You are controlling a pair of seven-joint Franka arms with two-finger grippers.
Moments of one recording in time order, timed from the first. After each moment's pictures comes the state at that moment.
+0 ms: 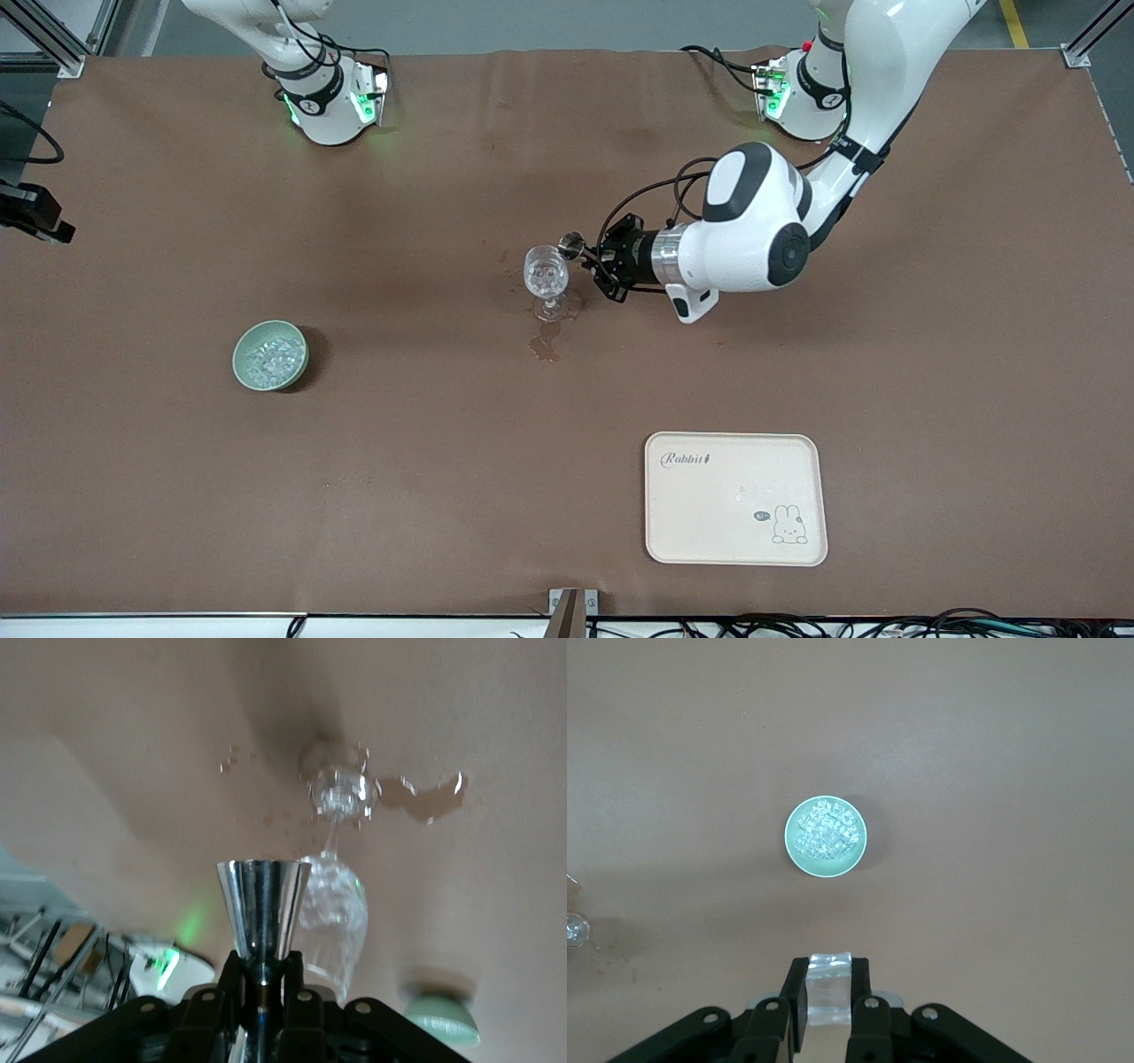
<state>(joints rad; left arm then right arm) -0.03 0.47 -0.67 -1.80 -0.53 2.19 -1.72 -0.05 0.00 -0.07 -1.52 0.01 1.49 0.01</state>
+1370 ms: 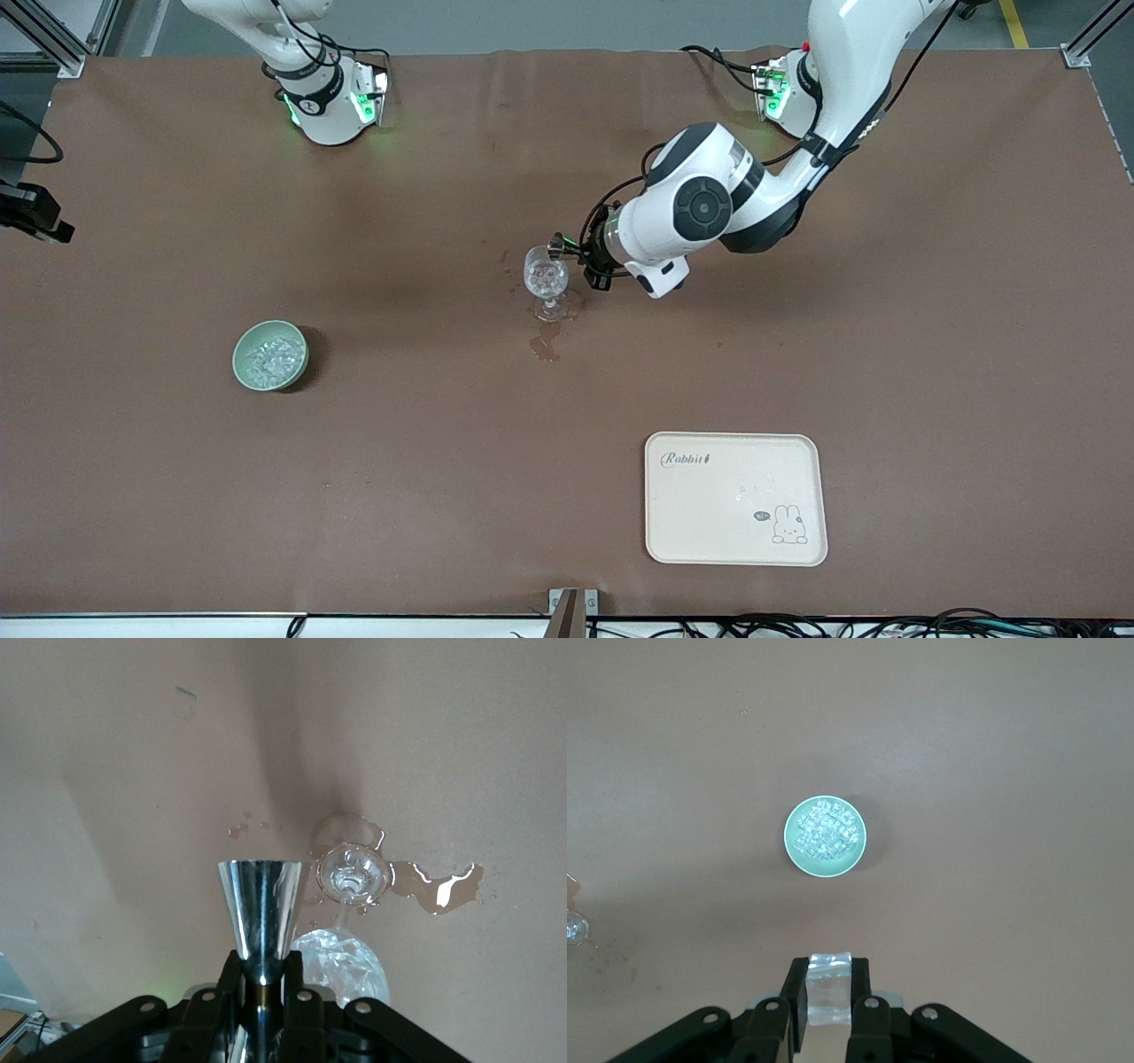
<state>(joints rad) -0.15 0.51 -0.67 -1.76 -0.19 2.20 -2.14 -0.05 0.00 -0.07 -1.52 0.01 1.49 0.00</state>
